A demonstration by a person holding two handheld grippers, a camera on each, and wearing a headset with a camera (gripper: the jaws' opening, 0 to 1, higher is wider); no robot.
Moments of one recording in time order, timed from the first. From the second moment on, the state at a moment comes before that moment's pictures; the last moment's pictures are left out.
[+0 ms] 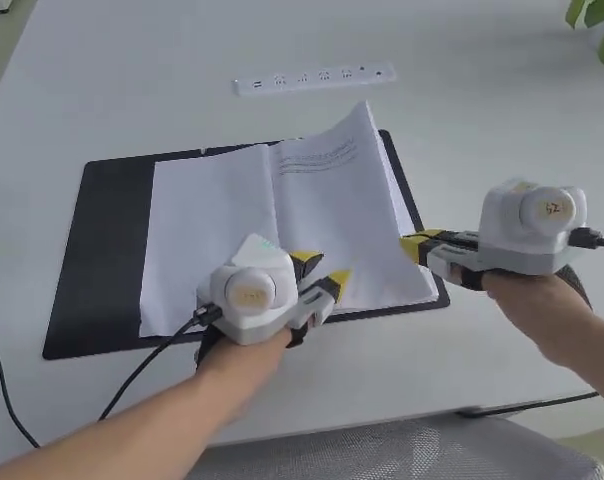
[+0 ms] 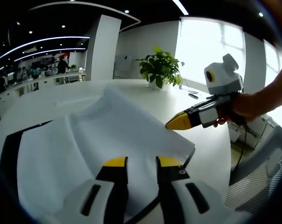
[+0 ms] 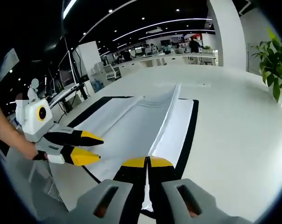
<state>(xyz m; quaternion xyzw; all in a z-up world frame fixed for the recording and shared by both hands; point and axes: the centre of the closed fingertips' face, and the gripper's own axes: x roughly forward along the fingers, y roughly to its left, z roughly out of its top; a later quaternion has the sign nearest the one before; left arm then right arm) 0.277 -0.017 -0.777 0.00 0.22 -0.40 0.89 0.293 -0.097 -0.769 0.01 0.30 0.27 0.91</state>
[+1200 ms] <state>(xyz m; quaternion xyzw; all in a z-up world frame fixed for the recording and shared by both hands) 0.284 0.085 -0.700 -0.04 0.15 -0.34 0.93 0.286 0.002 -0.661 0.14 0.18 0.38 0.90</state>
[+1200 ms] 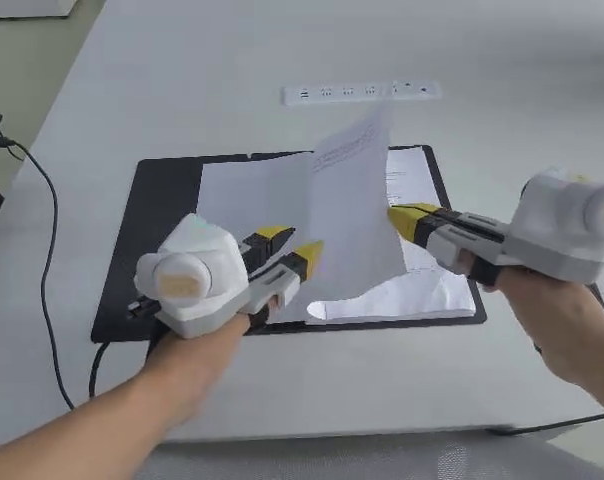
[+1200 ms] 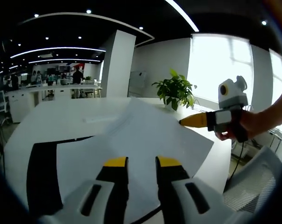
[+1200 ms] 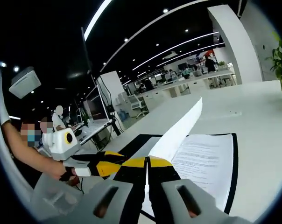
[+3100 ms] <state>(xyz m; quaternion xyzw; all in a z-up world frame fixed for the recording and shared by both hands) 0.238 0.213 -0.742 0.01 0.22 -0.30 0.93 0.298 0.196 -0.771 0.21 0.34 0.41 0.82</state>
